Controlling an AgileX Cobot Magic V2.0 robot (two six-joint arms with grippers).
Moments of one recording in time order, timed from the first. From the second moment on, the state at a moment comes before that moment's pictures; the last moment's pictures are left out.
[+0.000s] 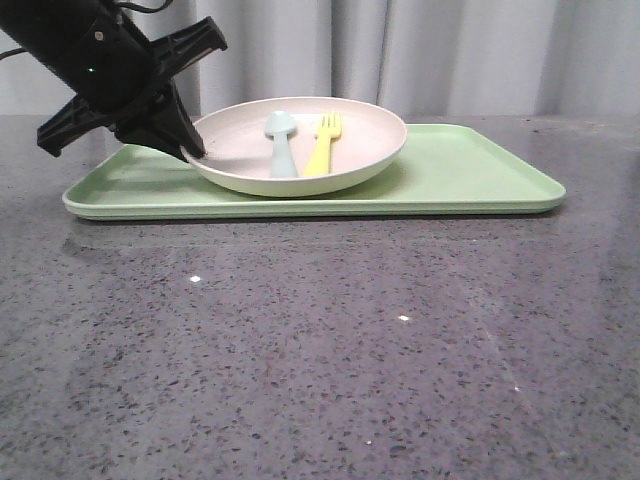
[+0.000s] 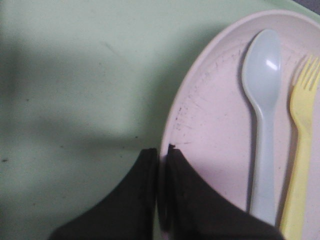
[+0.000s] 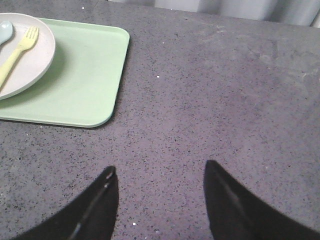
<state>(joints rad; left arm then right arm) -0.29 1.78 -1.28 -0.63 0.46 -0.07 0.09 0.47 -0.82 0.01 0.88 -0.03</state>
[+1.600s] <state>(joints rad) -0.31 1.83 -1.29 -0.68 0.44 -0.08 0.09 0.47 -0.82 0.01 0.88 -0.03</state>
